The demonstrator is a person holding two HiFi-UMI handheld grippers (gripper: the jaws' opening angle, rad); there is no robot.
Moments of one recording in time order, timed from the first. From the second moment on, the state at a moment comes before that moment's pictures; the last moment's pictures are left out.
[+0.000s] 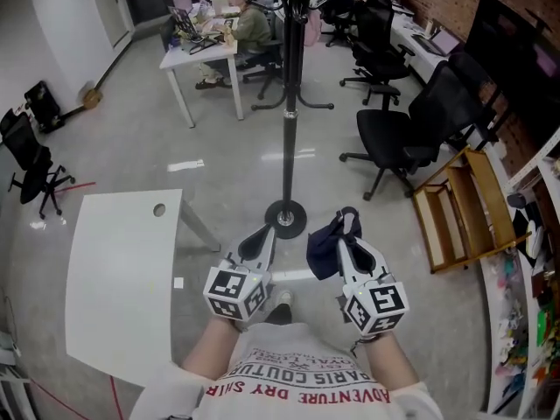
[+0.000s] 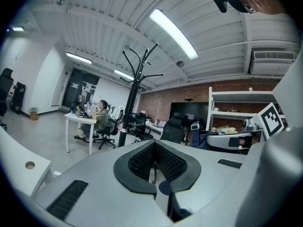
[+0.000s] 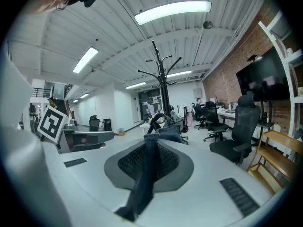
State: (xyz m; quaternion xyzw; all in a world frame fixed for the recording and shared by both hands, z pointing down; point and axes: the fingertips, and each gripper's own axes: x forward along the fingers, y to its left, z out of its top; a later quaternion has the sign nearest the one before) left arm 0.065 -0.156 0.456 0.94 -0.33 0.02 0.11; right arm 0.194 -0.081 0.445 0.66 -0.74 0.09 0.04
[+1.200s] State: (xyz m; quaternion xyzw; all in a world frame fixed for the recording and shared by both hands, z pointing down) left arm 0.131 -0.388 0.391 0.92 -0.39 -0.01 0.07; right arm 0.237 -0.363 0.259 0.56 -0.82 -0.08 -0.01
